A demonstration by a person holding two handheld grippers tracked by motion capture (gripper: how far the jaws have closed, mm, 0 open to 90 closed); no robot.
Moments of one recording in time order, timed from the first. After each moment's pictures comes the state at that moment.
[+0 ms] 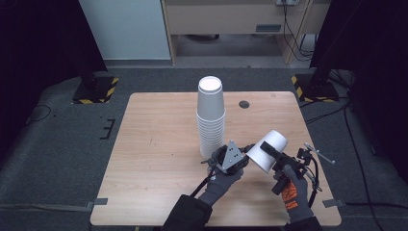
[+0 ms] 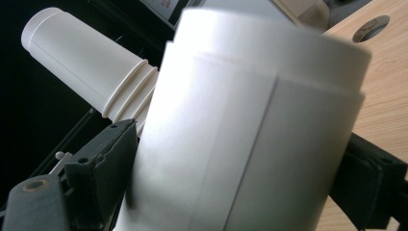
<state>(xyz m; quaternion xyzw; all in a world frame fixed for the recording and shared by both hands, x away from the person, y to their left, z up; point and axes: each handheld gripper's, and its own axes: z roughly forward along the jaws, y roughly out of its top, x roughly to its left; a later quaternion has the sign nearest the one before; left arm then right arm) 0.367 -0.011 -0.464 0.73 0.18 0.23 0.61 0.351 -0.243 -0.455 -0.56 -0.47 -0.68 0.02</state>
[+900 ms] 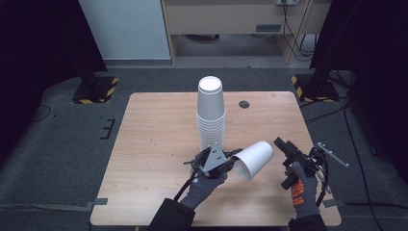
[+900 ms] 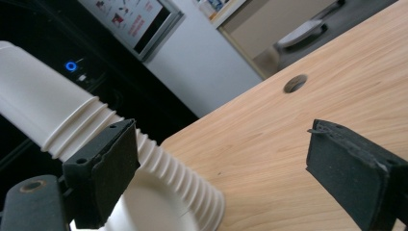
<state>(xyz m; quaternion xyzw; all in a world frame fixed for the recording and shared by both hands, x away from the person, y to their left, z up) 0.352 0.037 -0.451 0.75 0.18 0.20 0.60 0.356 -0.275 -0.458 -0.59 -0.45 -0.66 -0.09</state>
